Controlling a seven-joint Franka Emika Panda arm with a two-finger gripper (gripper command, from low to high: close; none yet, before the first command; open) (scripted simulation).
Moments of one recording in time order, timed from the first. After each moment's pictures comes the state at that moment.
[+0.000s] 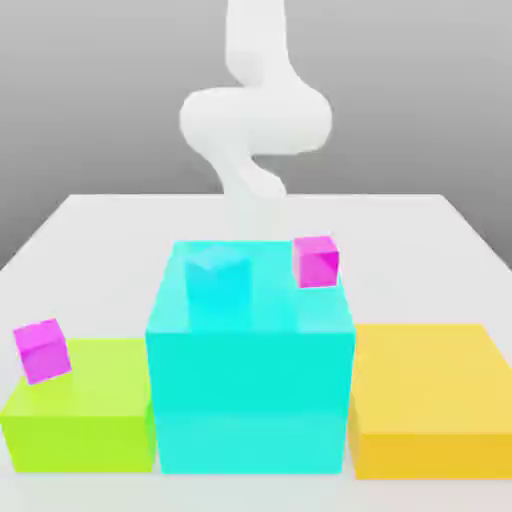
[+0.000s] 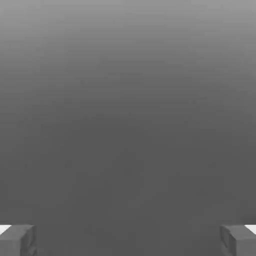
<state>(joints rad) -0.08 -0.73 0.01 -2.33 -0.01 2.34 0.91</state>
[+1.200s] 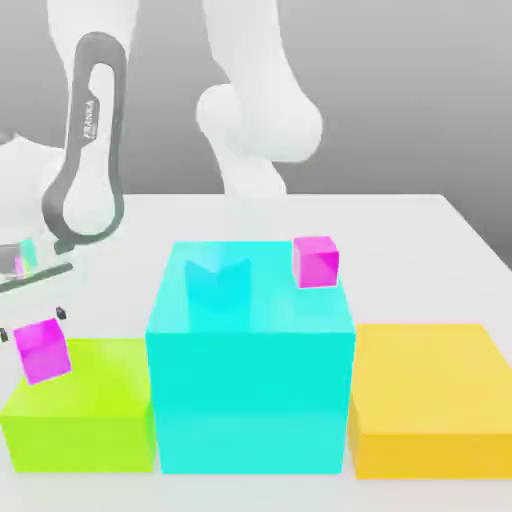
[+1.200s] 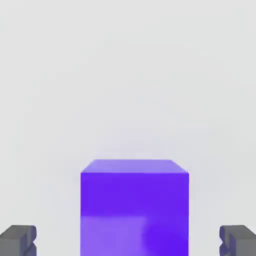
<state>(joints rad) -0.87 0.29 -0.09 -2.66 0.14 2.95 2.12</state>
